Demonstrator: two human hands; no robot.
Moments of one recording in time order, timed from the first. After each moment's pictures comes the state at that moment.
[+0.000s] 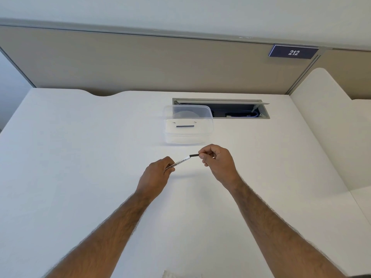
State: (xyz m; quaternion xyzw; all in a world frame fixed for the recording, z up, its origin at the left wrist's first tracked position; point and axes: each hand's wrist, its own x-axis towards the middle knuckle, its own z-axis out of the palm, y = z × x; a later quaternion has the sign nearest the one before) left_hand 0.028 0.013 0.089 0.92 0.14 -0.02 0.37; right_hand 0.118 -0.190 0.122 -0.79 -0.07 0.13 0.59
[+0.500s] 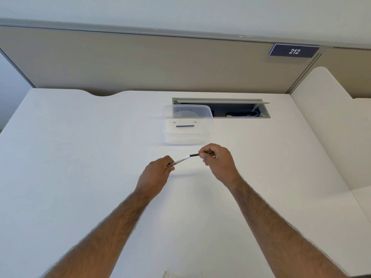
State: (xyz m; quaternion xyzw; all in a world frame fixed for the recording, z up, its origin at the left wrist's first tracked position) left_hand 0.033 0.016 0.087 0.92 0.13 -0.02 0.36; right_hand 0.123 -0.190 0.122 -0.81 -0.09 0.12 0.57
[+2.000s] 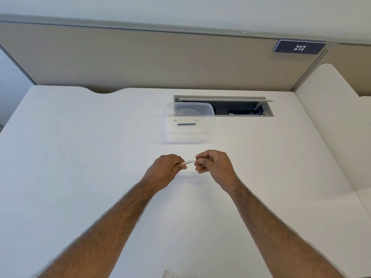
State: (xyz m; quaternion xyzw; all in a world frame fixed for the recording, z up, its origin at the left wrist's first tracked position) left_hand 0.055 0.012 0.093 0.92 0.02 -0.08 0.39; right_hand 0.115 -0.188 0.107 -0.74 -0.04 0.22 0.64
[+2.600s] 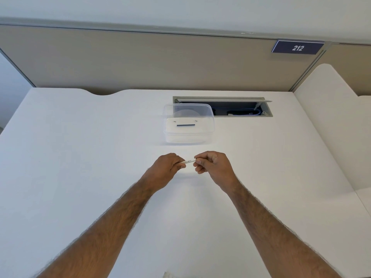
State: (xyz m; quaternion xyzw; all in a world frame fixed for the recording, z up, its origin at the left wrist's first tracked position) left_hand 0.060 0.014 0.089 0.91 0.00 -0.07 0.41; right_hand 0.116 -0.189 0.105 -0.75 -0.05 0.21 0.63
